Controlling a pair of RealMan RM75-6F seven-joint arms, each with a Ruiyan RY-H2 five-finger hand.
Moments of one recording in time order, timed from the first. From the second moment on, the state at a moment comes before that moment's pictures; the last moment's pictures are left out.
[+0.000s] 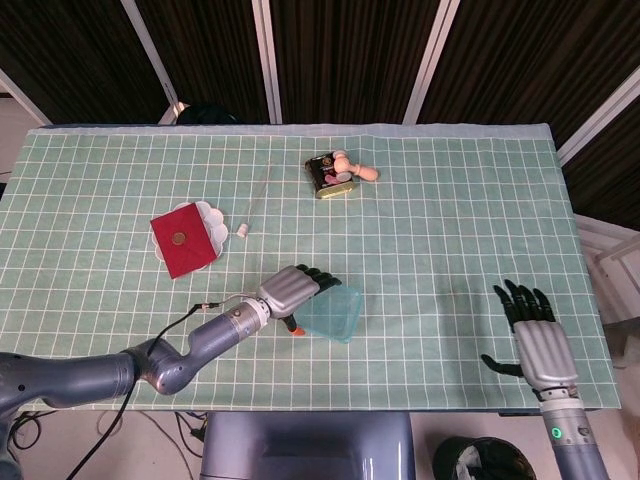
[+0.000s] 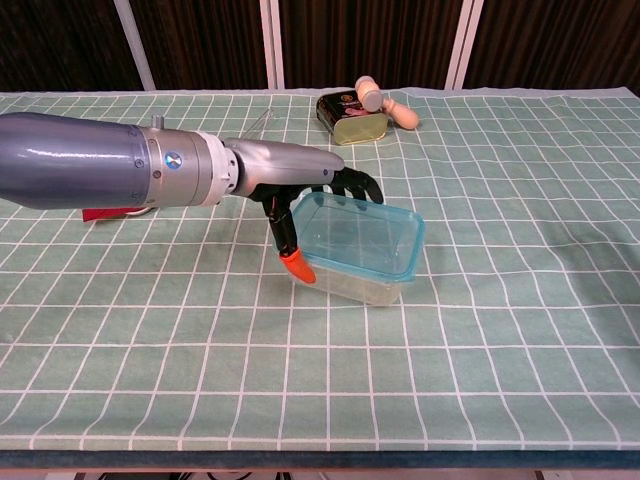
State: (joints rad) left arm -1.07 -1.59 -0.21 -1.42 1.15 0.51 0.22; right arm 0.18 -1.21 0.08 -1.82 -1.38 1.32 -0.33
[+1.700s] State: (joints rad) left arm -1.15 -1.59 -0.13 -1.48 1.10 0.56 0.21; right arm 0.33 -1.78 0.12 -1.78 -1.25 1.32 -0.59
